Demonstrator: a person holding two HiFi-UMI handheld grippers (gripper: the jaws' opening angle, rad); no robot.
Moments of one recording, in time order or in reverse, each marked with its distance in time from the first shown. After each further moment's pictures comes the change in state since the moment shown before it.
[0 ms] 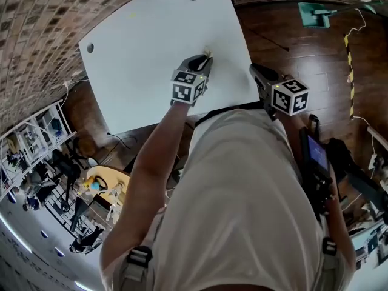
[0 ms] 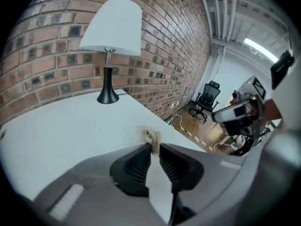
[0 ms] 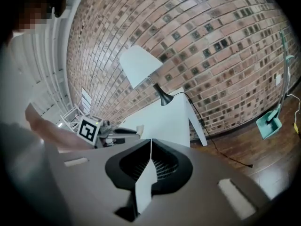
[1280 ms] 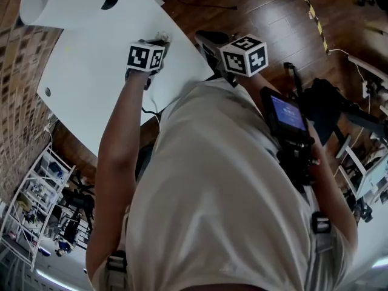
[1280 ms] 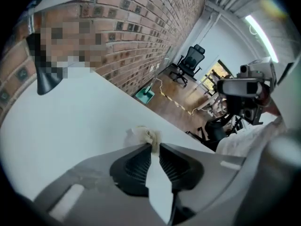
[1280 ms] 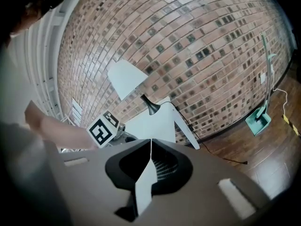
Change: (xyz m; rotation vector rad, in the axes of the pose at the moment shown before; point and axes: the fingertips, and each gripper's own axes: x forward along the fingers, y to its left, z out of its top) left arm 0.070 -0.053 -0.002 0.151 0.490 -0.216; right arm -0.030 -0.030 0.027 0.062 -0.092 -0.083
